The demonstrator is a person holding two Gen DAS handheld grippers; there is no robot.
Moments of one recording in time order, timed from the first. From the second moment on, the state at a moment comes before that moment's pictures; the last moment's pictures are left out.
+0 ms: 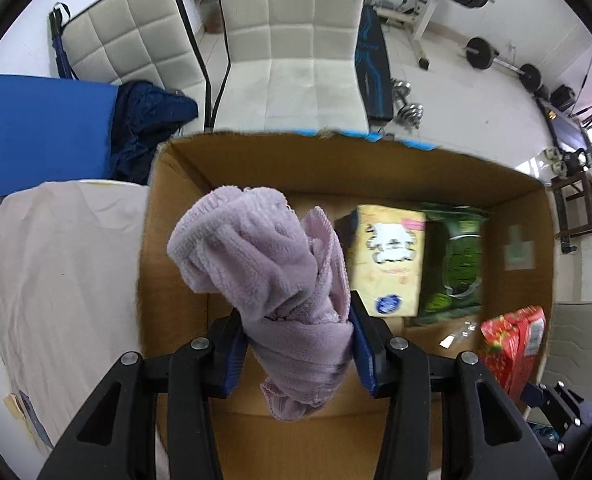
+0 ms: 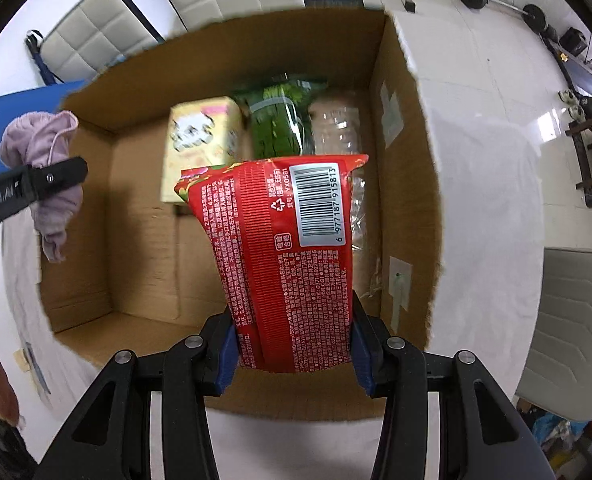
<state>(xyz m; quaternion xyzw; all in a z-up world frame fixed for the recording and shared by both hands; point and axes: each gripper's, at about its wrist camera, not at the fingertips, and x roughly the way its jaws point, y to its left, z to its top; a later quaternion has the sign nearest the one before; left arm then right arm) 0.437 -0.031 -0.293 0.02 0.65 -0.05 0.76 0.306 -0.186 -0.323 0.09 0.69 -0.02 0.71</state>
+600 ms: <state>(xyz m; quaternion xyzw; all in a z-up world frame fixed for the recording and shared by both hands) 0.457 -0.032 -0.333 0.02 0.68 -0.03 0.73 0.309 -0.173 -0.362 0.08 0.72 -0.01 0.69</state>
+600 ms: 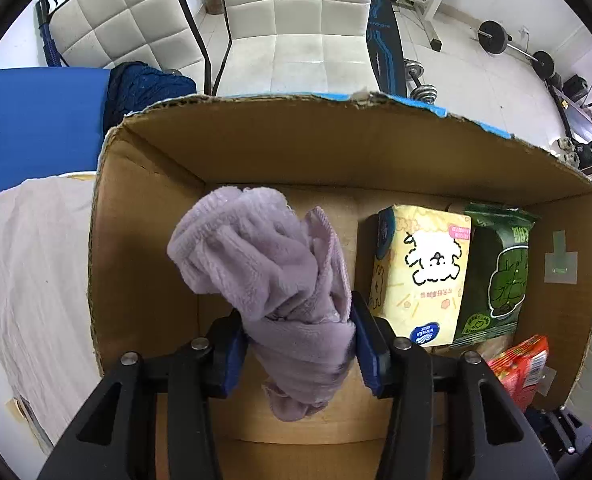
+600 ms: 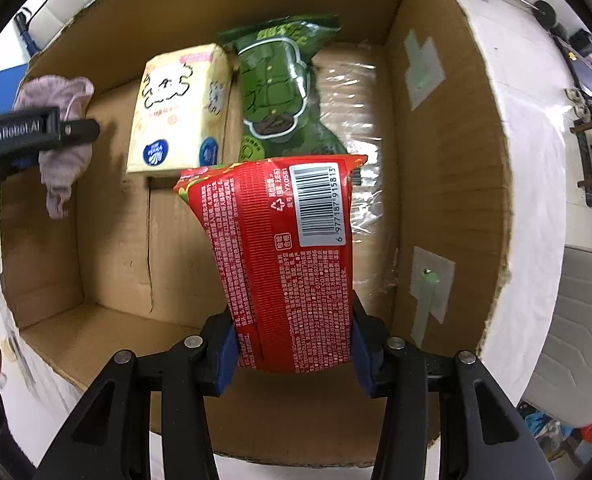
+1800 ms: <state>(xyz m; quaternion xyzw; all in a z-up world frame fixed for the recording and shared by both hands) 0.338 -0.006 -0.207 -0.01 0.59 -0.03 0.80 0.259 -0.161 -0.247 0.06 0.65 0.00 0.76</state>
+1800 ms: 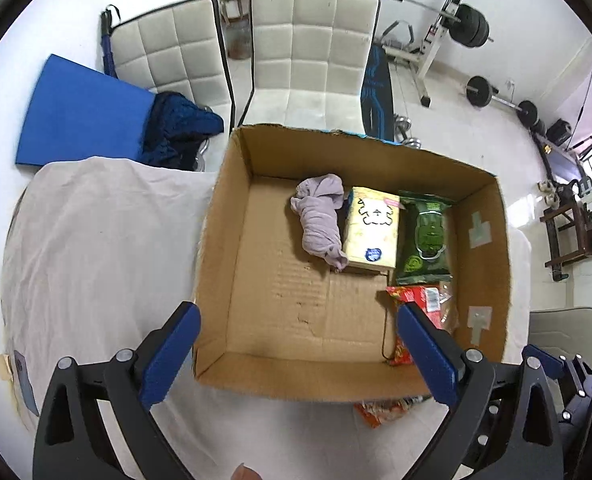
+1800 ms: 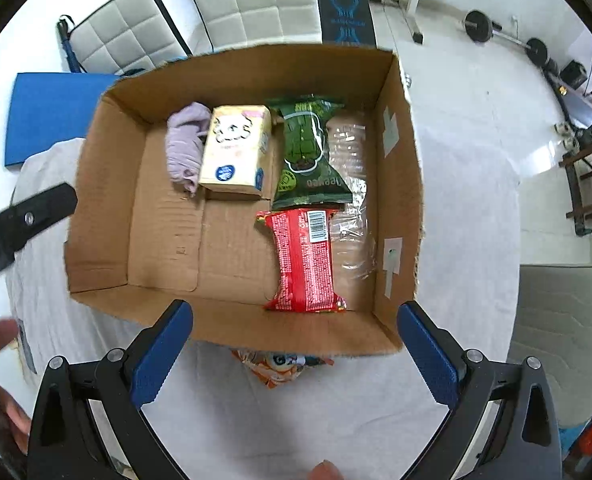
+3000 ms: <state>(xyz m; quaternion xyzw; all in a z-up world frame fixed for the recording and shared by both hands) 0.250 0.075 -0.398 -0.23 0.67 0.17 0.69 0.173 -0.166 -0.399 0.20 0.68 -0.04 0.70</state>
